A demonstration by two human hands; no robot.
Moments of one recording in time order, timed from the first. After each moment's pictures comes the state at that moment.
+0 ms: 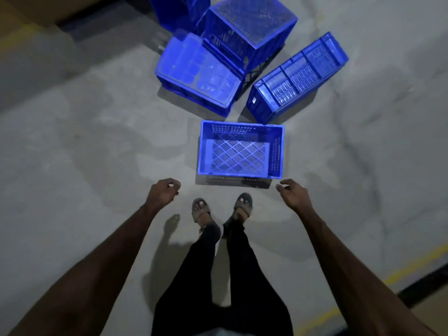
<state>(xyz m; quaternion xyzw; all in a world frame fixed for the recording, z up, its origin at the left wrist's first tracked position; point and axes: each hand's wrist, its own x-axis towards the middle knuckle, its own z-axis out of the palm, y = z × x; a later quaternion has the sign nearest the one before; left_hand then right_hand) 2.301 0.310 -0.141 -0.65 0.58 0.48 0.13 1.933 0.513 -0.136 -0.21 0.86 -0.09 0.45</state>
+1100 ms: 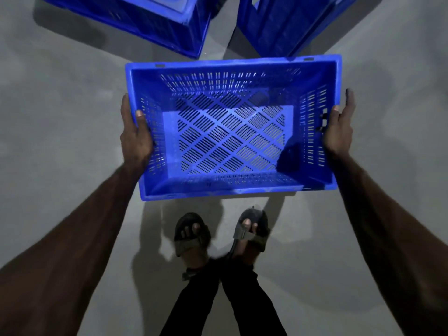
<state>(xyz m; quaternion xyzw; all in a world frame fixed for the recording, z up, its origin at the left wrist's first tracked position) 2.160 0.190 -0.661 -0.67 0.63 0.38 -0.11 1.783 0.425 -0.658 -0.10 0.91 -0.30 0.25</state>
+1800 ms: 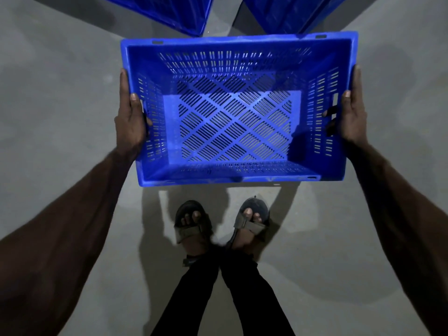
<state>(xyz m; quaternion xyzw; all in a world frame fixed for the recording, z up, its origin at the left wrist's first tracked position) 2.167 0.190 -0.662 -0.62 0.66 0.40 -0.14 1.769 0.433 -0.658 -0.21 0.85 -0.38 0.30</state>
